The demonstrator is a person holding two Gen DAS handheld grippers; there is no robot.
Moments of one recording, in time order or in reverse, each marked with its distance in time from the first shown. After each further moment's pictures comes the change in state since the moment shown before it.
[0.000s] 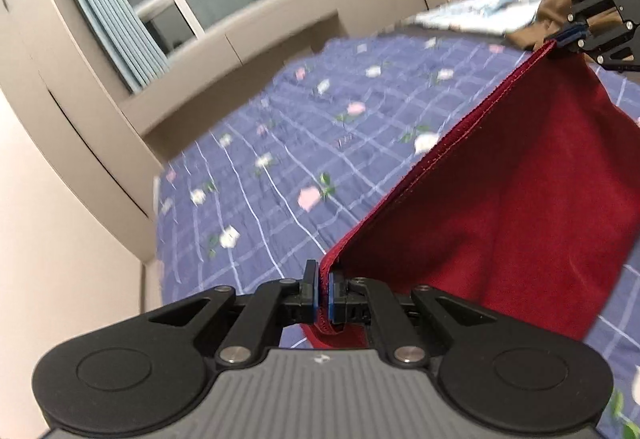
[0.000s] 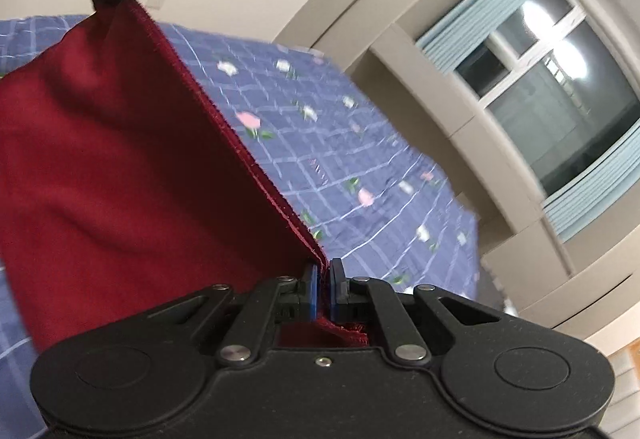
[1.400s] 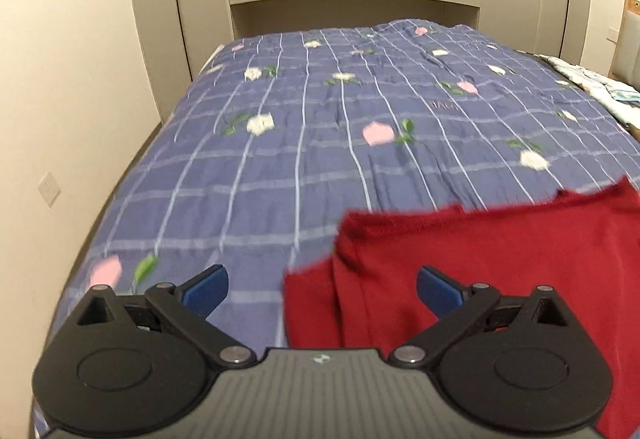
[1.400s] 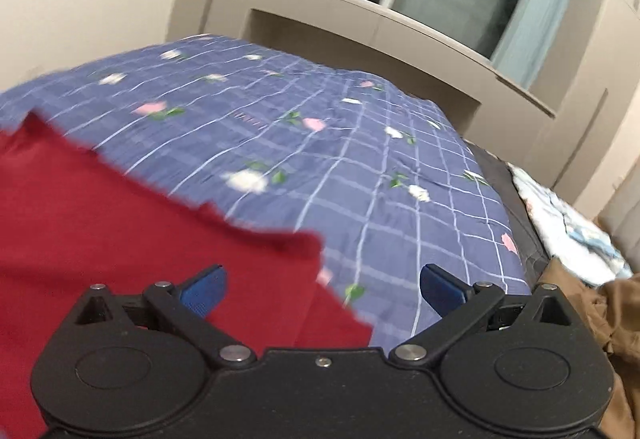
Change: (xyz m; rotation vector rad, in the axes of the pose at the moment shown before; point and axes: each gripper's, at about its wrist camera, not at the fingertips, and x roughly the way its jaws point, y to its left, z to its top) left arm 0.096 0.022 -0.061 -0.579 0.114 0.056; right arm 0.072 0.015 -0.067 0.483 0.077 -0.093
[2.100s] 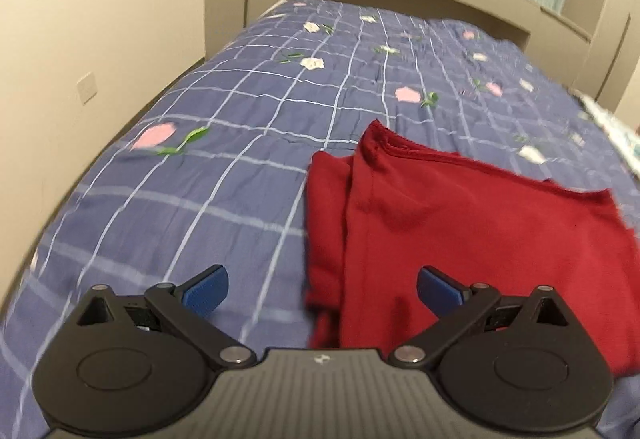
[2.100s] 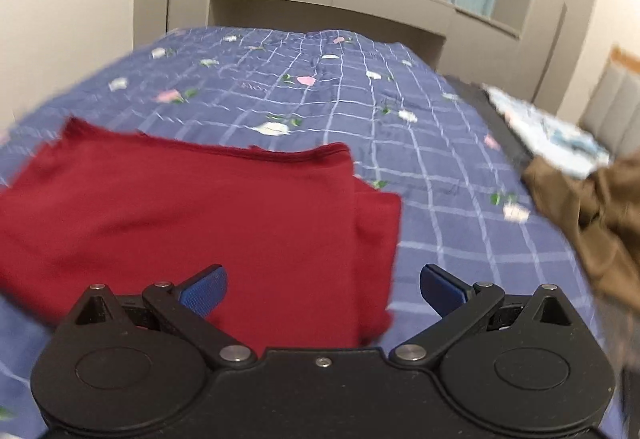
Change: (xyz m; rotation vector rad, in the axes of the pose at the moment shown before) left arm -0.072 0.011 -0.069 -0.294 0.061 0.010; right arm -0.087 0.043 -0.030 0.294 0.131 -0.009
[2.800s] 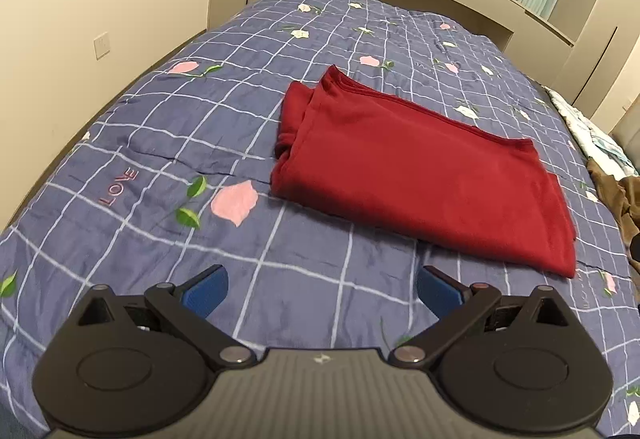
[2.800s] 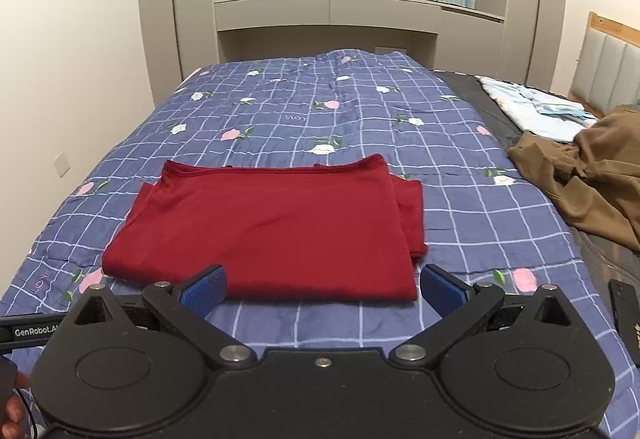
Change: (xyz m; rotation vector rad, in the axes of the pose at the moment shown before) left arm -0.129 -0.025 -0.094 -0.053 0.056 -0.051; right arm -0.170 0.043 -0.013 0.122 -0.023 0.053
